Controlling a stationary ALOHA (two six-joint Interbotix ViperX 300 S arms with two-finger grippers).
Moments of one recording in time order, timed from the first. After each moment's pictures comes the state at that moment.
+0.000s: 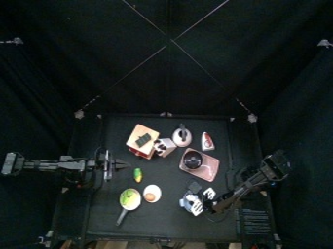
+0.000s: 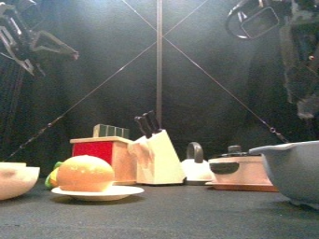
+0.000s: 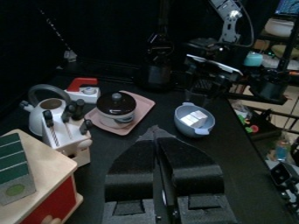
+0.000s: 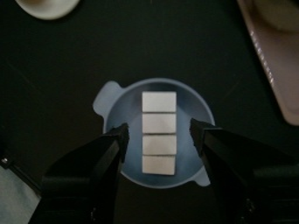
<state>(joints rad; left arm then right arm) 0.06 -0.96 1.25 -0.11 -0.23 0.00 0.56 -0.16 0.58 -0.62 0.96 1.69</state>
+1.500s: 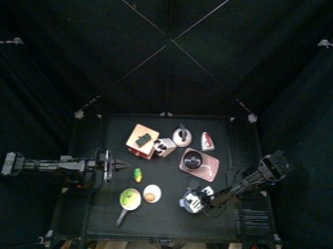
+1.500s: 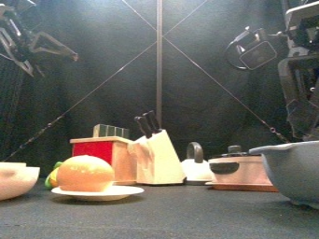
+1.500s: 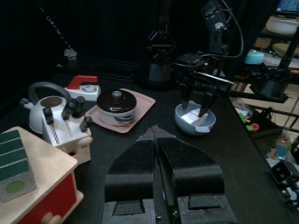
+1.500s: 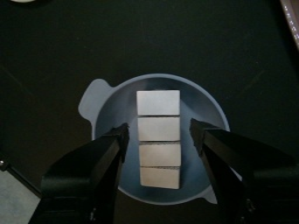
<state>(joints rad) 0.06 -0.97 1.26 -0.11 -0.23 0.00 0.51 -0.07 0.69 -0.46 0.73 1.69</state>
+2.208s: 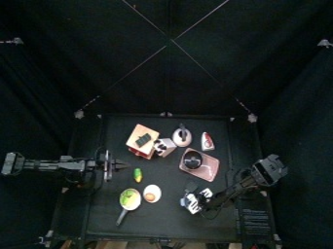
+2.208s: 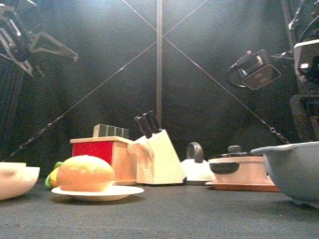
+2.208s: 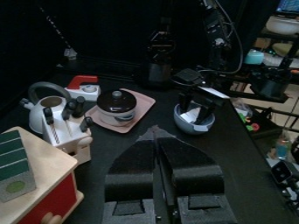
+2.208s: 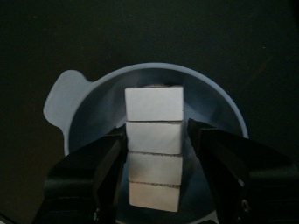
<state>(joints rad) 0.06 -0.96 1.26 -0.11 -0.23 0.00 0.51 0.03 0.68 -0.46 0.72 1.69</state>
